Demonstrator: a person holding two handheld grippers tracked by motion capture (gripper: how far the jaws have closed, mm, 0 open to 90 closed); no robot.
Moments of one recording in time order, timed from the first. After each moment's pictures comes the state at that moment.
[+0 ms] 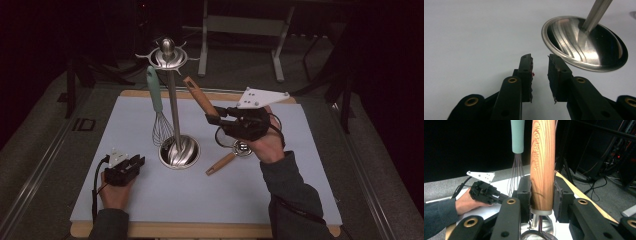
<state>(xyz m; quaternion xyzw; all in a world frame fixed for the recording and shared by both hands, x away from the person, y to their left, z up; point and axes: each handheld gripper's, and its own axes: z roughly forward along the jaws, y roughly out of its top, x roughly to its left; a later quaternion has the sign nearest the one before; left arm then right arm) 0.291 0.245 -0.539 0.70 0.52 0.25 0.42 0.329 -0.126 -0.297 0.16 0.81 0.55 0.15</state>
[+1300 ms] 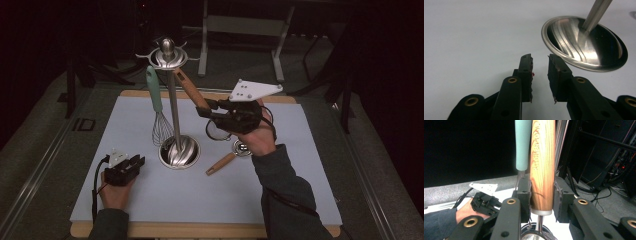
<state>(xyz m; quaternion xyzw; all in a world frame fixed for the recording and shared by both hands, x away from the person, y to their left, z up) 0.291 0.245 -0.539 0.70 0.52 0.25 0.42 0.337 -0.107 -0.286 0.13 0.80 0.57 0.15</state>
